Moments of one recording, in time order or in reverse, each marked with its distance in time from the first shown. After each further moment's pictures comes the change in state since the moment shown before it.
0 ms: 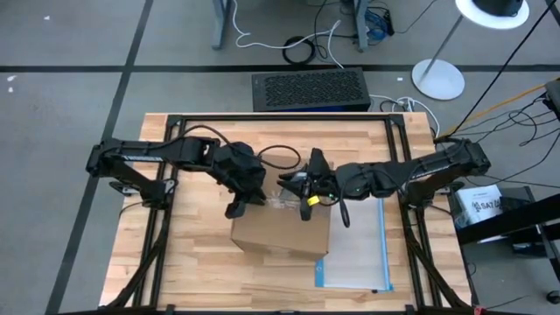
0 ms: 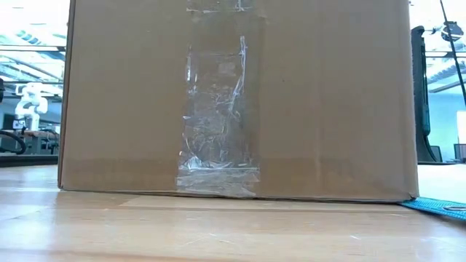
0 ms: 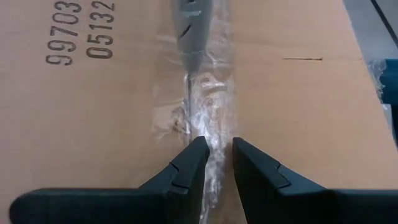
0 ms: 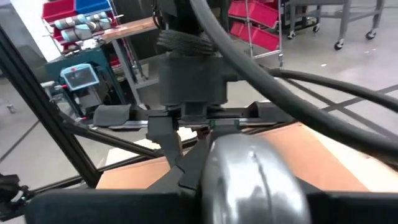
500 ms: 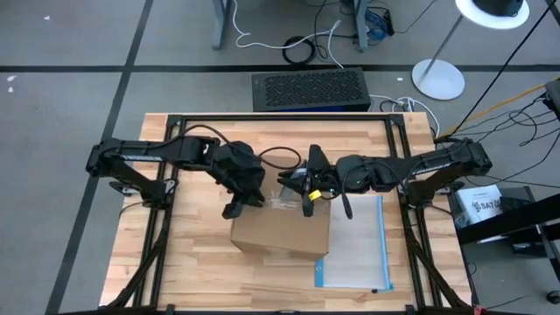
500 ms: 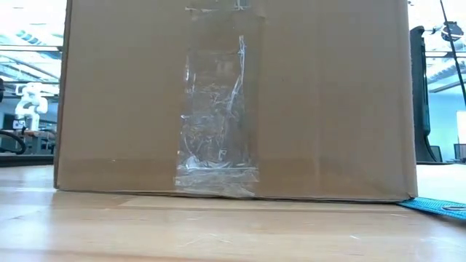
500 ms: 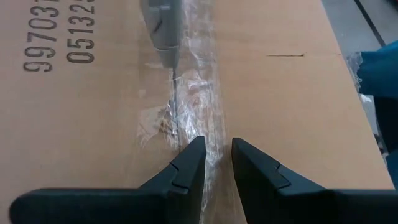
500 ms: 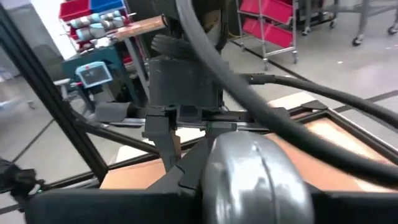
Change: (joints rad) left arm -0.002 -0.001 0.008 -0.008 0.055 0.020; right arm -0.059 -0.016 -0.001 0.012 -0.102 -0.017
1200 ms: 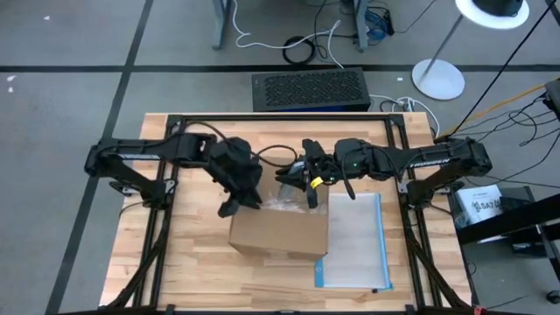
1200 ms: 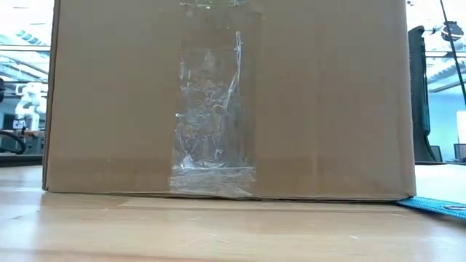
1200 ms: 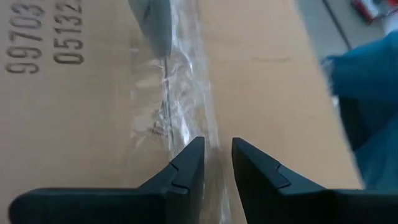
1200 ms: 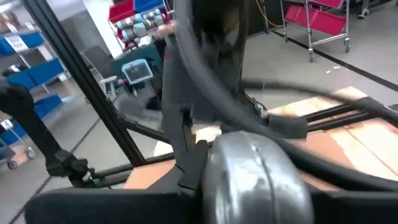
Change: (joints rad) left arm 0.003 -0.016 0.000 -0.021 0.101 -0.019; right arm -0.125 -0.012 -0.003 0.037 -0.309 0.040
